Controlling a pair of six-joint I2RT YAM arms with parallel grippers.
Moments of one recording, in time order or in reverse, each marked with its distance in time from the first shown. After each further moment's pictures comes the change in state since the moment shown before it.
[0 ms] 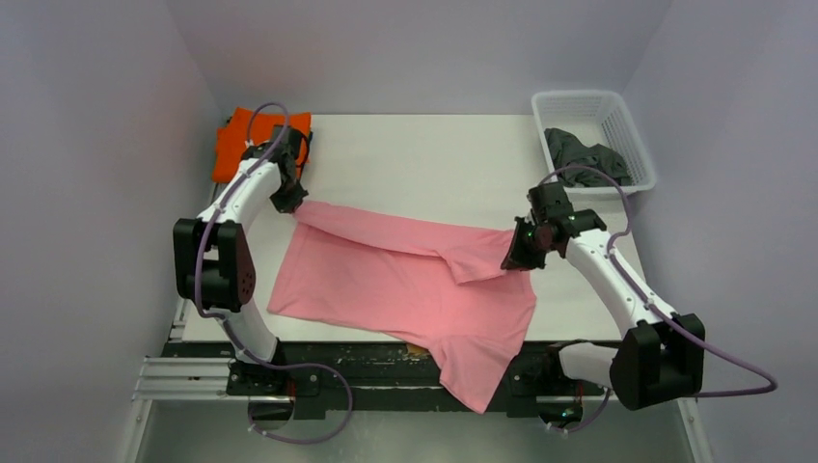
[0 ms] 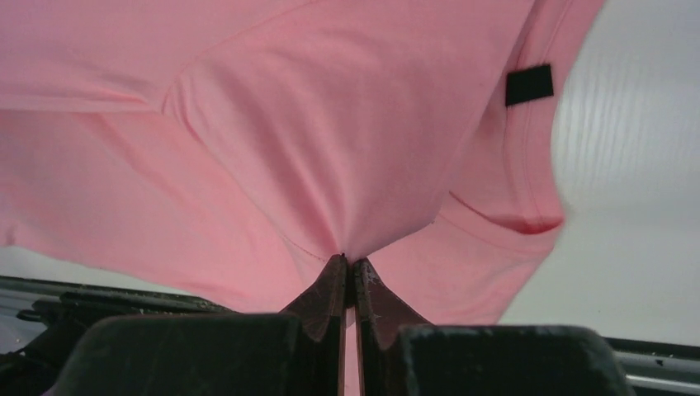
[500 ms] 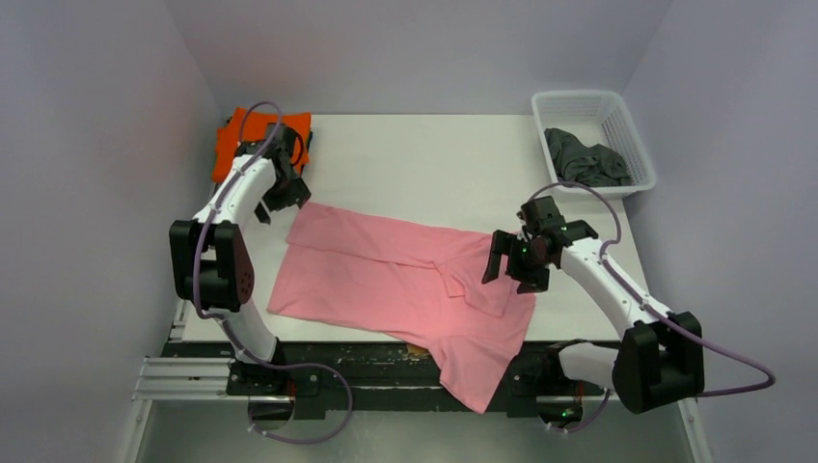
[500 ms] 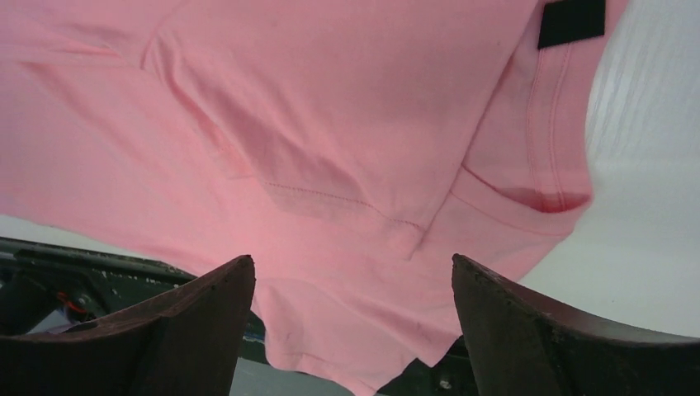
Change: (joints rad) left arm 0.027 0.000 0.035 -0.122 -0.038 -0.008; right arm 0.045 -0.041 -0.183 -0.014 -0.069 -0.025
